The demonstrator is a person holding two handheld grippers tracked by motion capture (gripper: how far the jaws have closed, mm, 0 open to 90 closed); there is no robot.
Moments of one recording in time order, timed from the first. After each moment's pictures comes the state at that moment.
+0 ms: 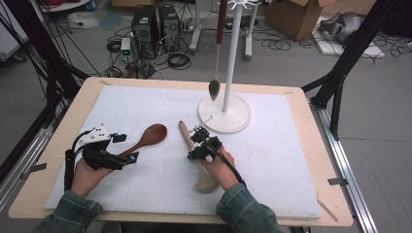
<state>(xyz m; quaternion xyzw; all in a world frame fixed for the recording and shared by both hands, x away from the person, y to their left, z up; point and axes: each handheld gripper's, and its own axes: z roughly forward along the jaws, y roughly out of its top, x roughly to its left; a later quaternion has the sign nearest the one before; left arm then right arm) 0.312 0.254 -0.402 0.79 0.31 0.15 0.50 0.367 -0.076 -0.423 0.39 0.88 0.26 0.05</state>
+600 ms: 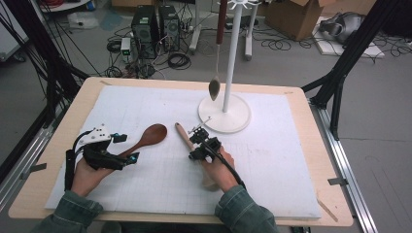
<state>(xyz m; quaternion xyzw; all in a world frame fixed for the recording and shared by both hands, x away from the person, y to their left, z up) 0.312 0.253 -0.403 0.79 0.31 0.15 0.50 0.362 -0.074 -0.419 0.39 0.88 0.24 0.06</state>
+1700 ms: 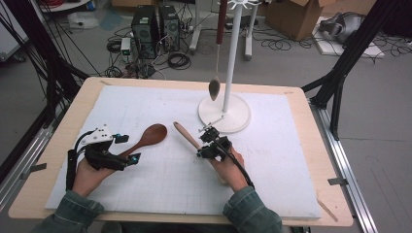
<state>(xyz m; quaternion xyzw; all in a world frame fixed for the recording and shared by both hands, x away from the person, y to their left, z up) 0.313 0.249 -0.404 0.80 0.31 0.14 0.50 0.360 -0.105 -0.410 0.39 0.88 0.28 0.06</state>
